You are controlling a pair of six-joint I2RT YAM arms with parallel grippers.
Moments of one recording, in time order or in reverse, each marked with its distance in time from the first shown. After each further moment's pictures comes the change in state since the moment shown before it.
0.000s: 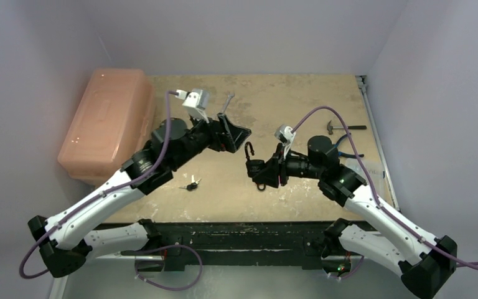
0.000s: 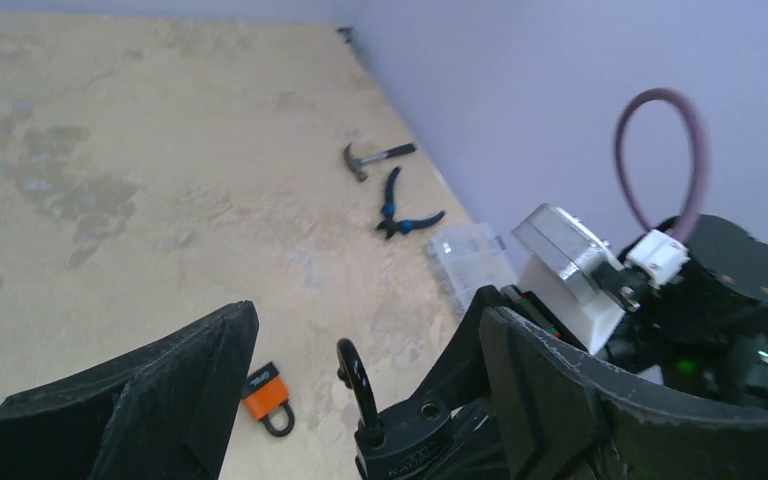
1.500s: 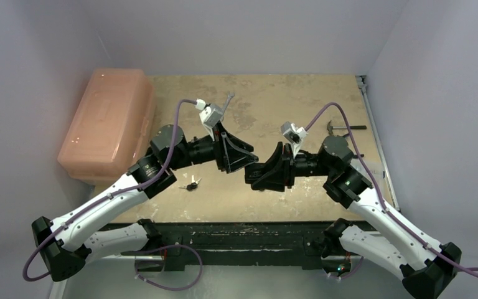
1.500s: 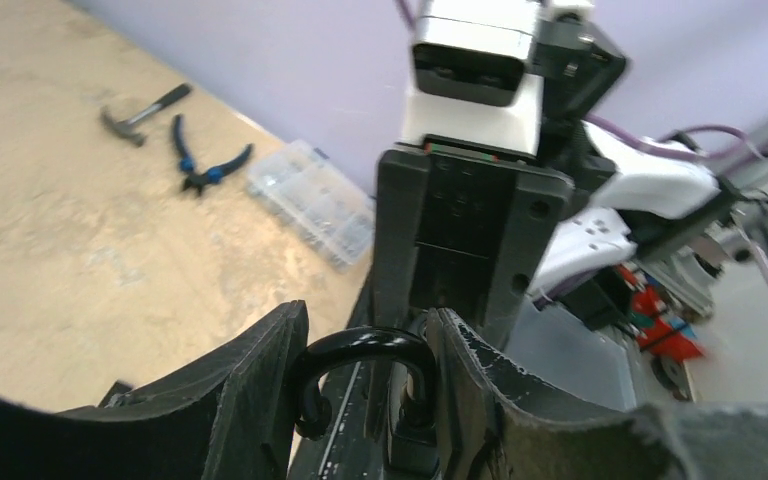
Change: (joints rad) left arm 0.070 -0.087 -0.184 0.340 0.673 0.047; right arm -0.002 -0.057 0.020 0.298 -0.393 0.218
